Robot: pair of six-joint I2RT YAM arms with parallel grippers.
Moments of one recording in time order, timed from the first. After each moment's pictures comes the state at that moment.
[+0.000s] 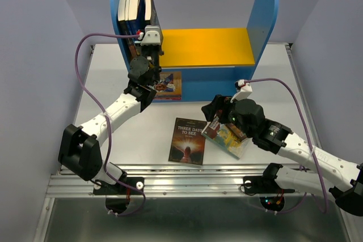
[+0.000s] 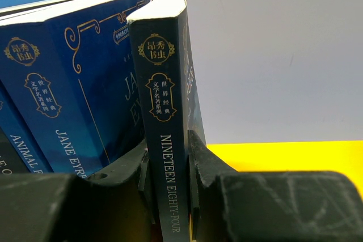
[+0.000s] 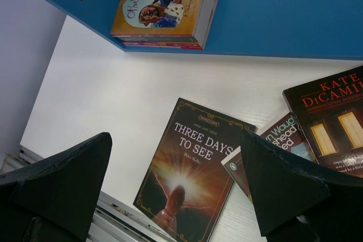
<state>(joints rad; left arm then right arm) -0.56 1.44 1.14 0.76 -0.55 0.27 0.88 0.92 0.80 -0.22 0.38 0.65</state>
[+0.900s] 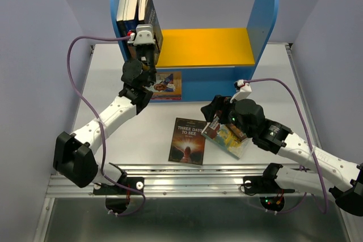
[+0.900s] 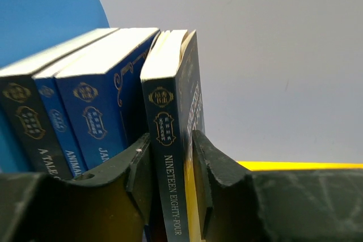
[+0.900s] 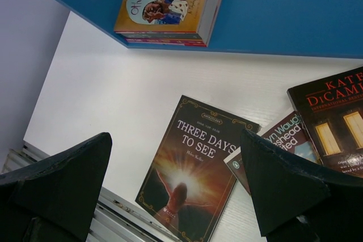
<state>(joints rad) -0.57 1.39 1.14 0.77 -0.57 0.26 0.88 0.93 0.80 -0.22 0.36 0.65</state>
